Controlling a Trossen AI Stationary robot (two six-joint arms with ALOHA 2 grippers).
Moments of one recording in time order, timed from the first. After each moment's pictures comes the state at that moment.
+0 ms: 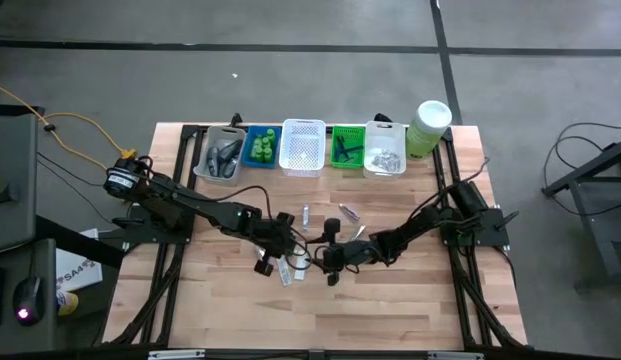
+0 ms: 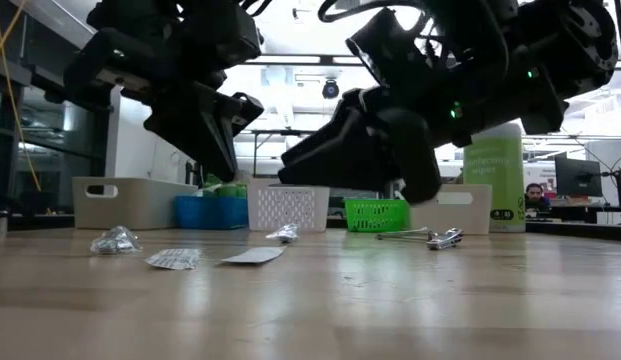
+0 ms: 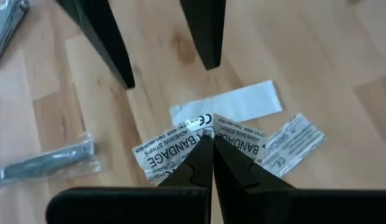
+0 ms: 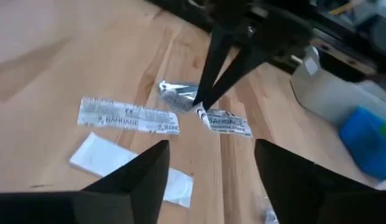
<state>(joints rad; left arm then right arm) -0.23 1.57 0.92 -0.24 0.01 0.15 0.34 1.99 0.82 0.85 0.41 -0.29</state>
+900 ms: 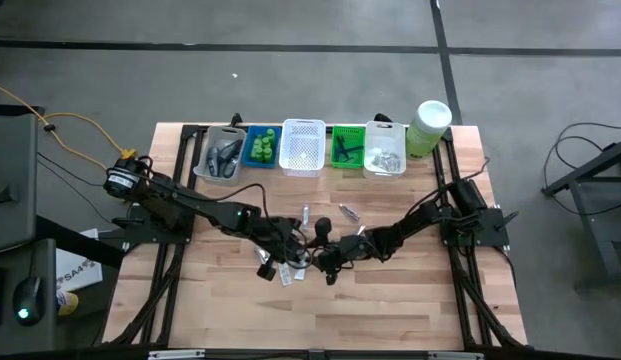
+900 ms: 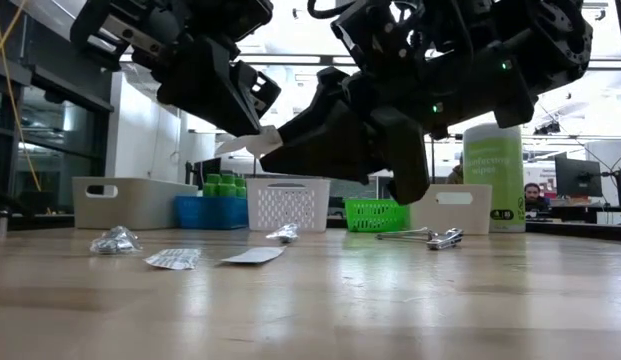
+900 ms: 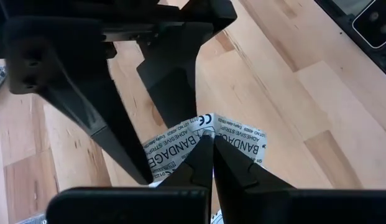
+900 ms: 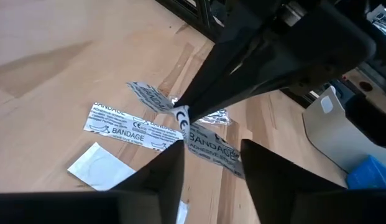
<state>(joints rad) -0.23 1.57 0.92 -0.08 0.15 0.14 0.30 1.99 0.87 0.81 0.27 -0.48</state>
